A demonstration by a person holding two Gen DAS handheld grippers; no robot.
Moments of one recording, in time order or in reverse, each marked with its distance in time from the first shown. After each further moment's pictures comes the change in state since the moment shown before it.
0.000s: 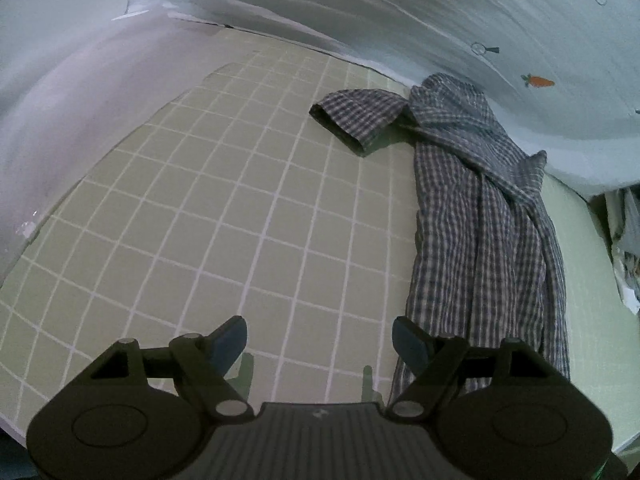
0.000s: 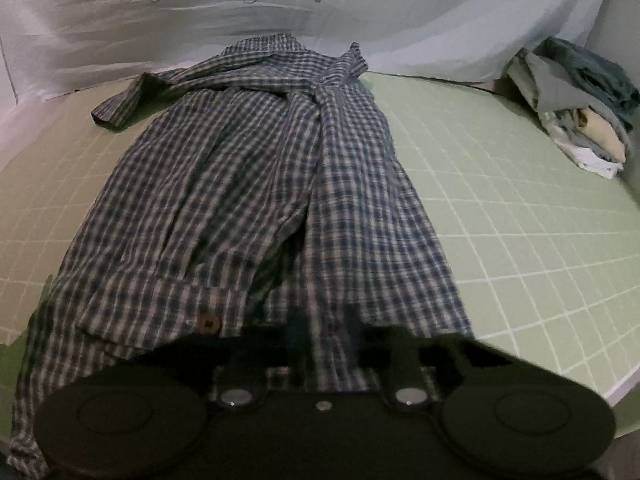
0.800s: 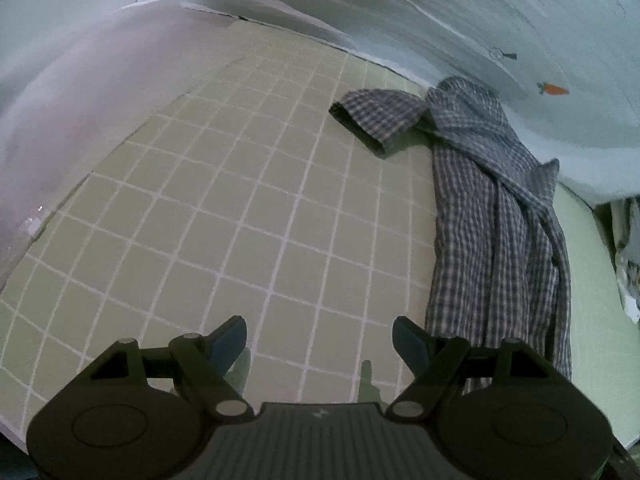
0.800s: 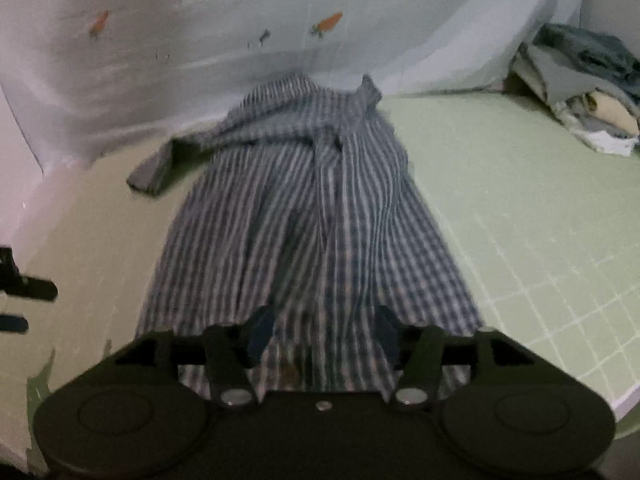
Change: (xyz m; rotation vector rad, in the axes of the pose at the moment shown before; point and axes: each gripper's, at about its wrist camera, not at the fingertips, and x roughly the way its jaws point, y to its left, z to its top) left arm 0.007 0.016 0.009 -0.045 0.008 0.002; right arm -0.021 0.007 0.023 0.140 -0.084 0.135
